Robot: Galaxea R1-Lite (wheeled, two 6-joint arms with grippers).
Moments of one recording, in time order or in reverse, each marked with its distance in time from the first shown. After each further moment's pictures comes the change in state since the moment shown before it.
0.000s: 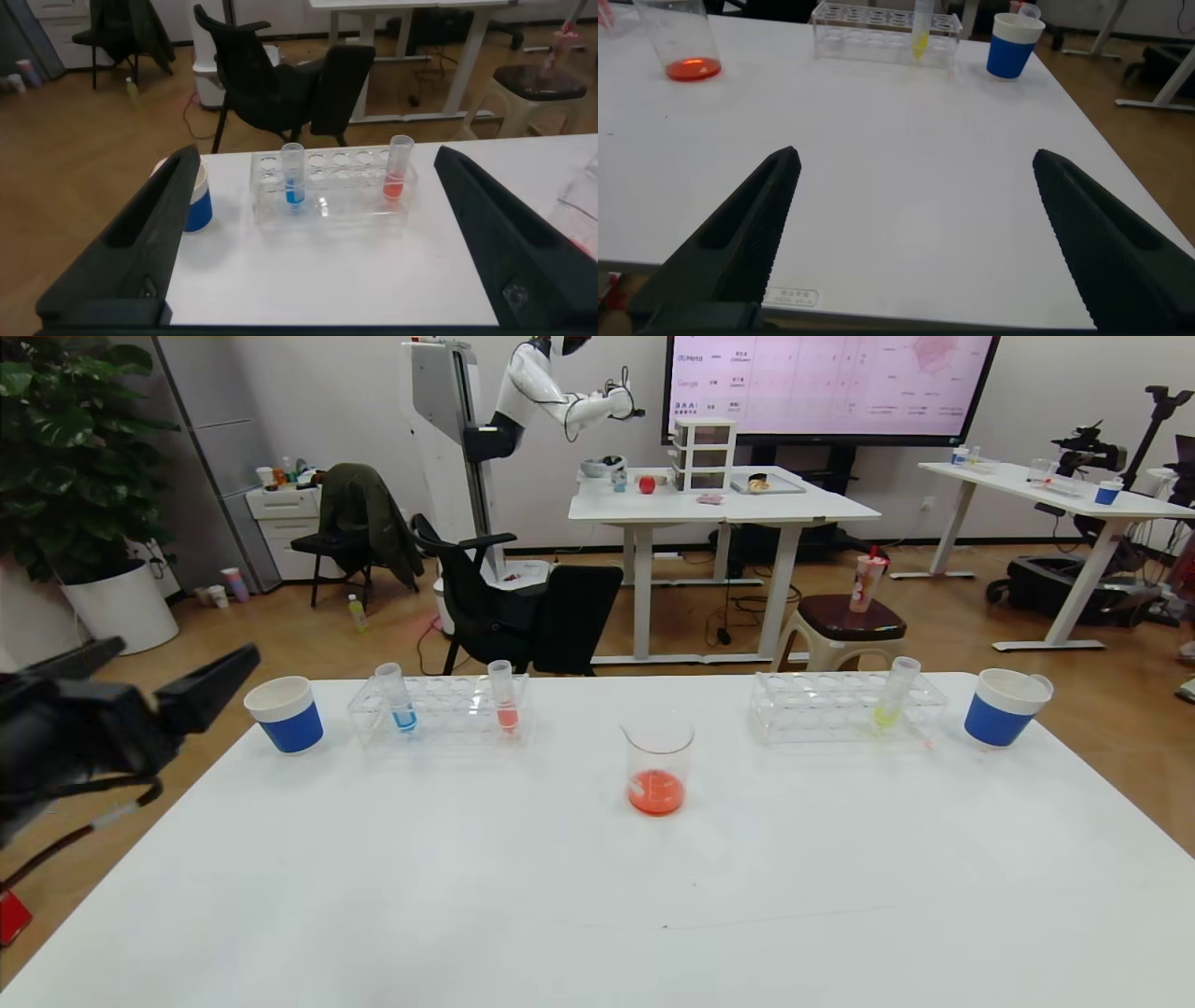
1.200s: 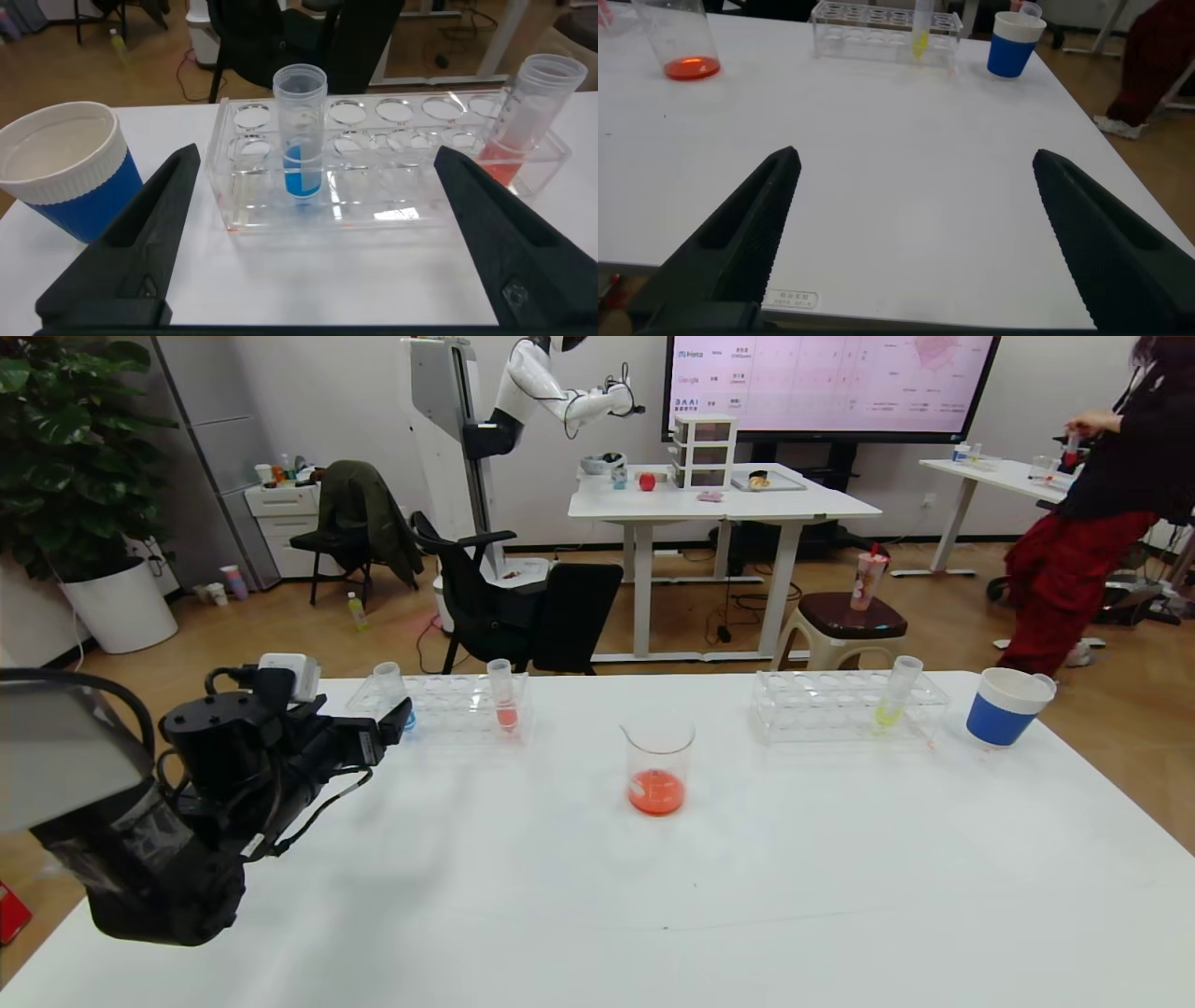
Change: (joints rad) left arm -0.014 0.892 -0.098 -0.701 0.051 0.003; right arm 0.000 0.000 0.000 0.000 0.000 0.000
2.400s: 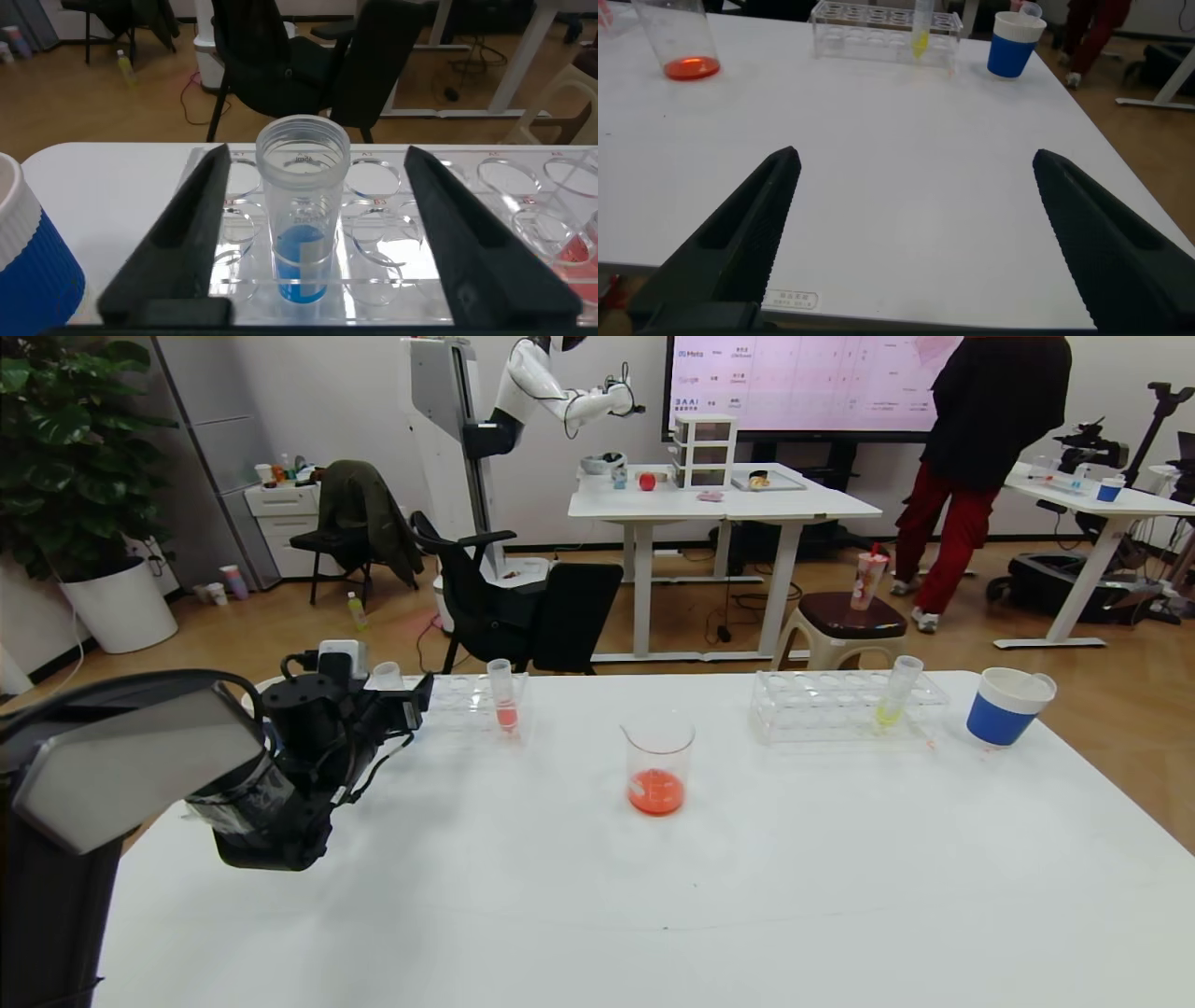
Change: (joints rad) left arm -0.013 0.265 -0.381 0.031 0.049 -0.021; right arm 0.000 0.000 0.000 0.000 0.000 0.000
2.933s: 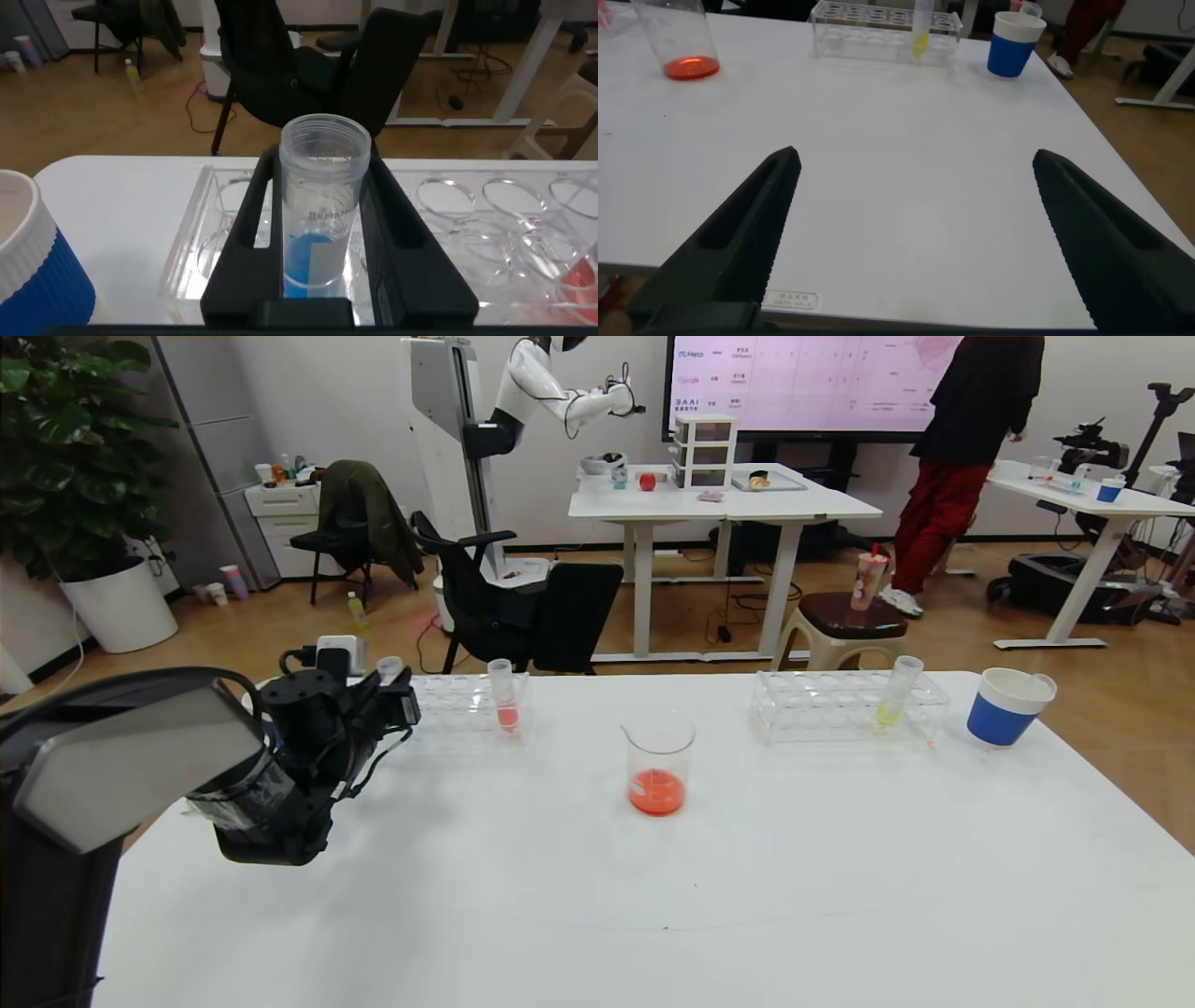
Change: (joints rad) left arm -0.006 -0.004 -0.024 0.006 0.003 0.001; right arm 0.000 0.000 0.000 0.000 0.000 0.000
